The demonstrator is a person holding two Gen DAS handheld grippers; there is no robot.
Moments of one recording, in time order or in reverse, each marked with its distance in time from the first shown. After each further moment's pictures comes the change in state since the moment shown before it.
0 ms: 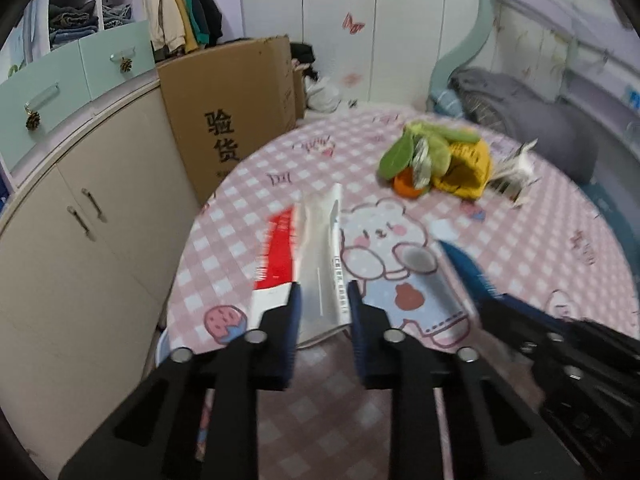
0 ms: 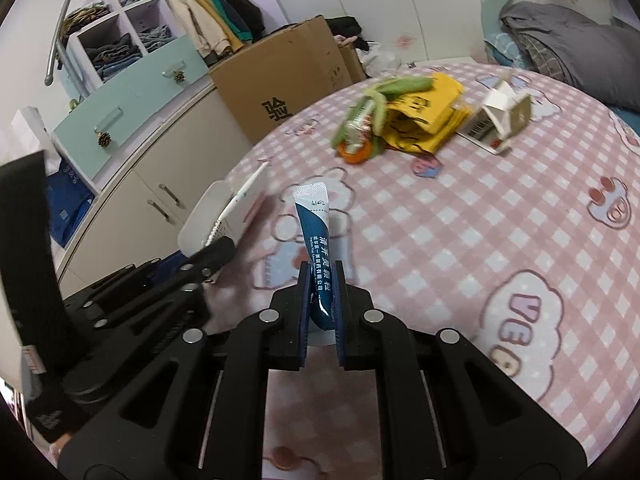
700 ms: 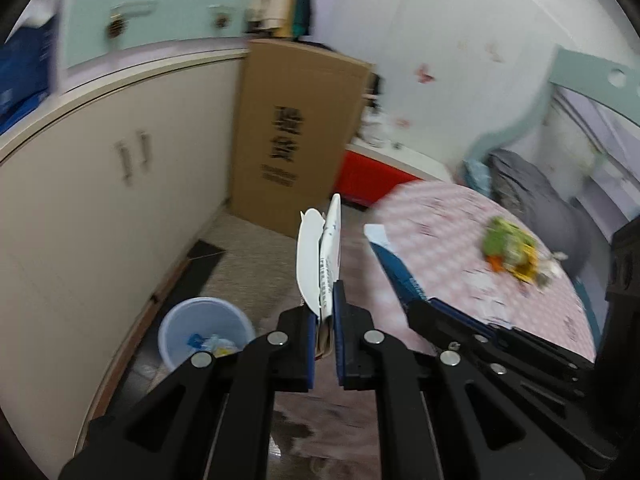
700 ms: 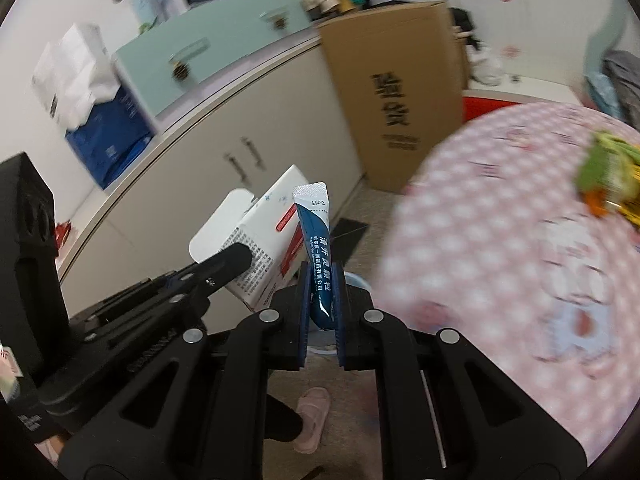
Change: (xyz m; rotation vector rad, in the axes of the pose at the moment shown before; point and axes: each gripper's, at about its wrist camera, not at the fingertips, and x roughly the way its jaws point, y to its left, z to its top) left arm -0.032 0.196 -0.015 -0.342 -0.047 -0.023; right arm 0.096 0.192 0.010 -0.235 0.110 0.168
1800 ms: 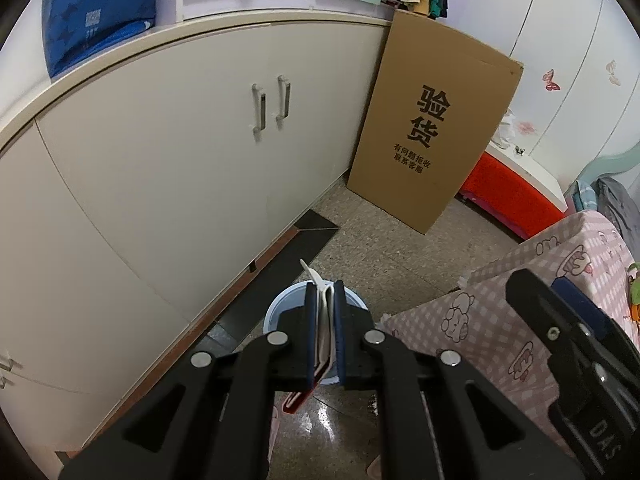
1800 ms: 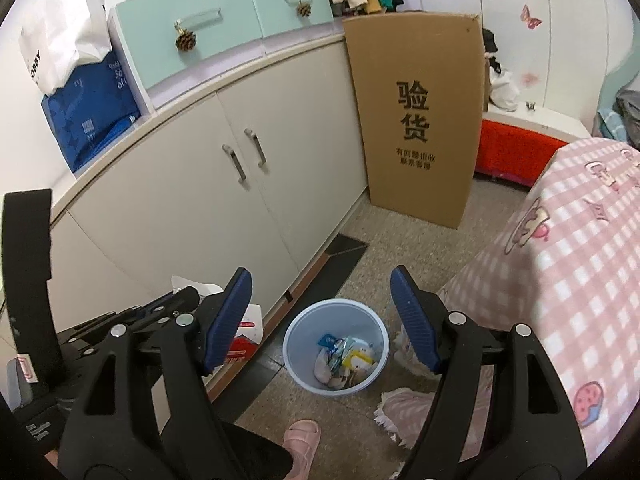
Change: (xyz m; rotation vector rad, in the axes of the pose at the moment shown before) left arm 0.053 0.148 0.012 -0.162 0.085 0.304; right arm 0.094 0.060 0.009 -0.085 -0.056 -0.089
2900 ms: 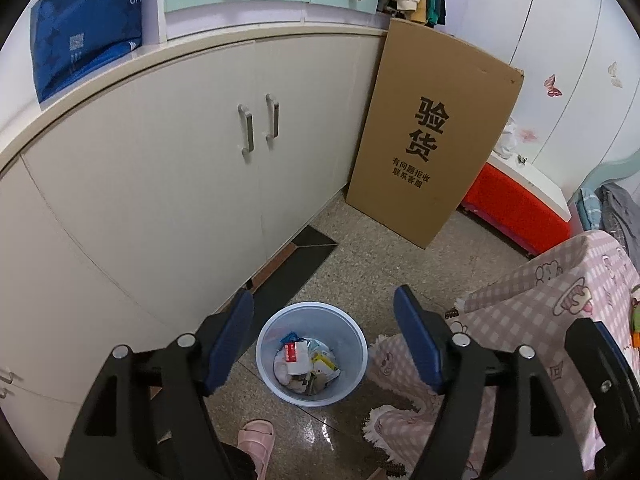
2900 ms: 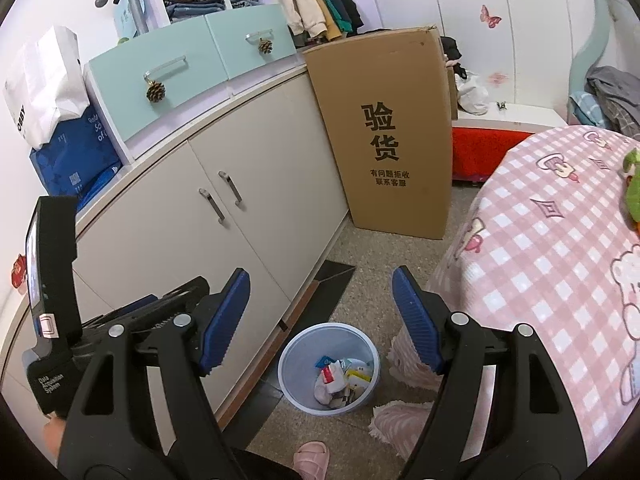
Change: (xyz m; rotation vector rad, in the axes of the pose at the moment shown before) left arm 0.006 -0.025 0.026 -0.002 -0.039 0.022; right arm -0.028 -0.042 0.002 0.117 -0.104 -0.034
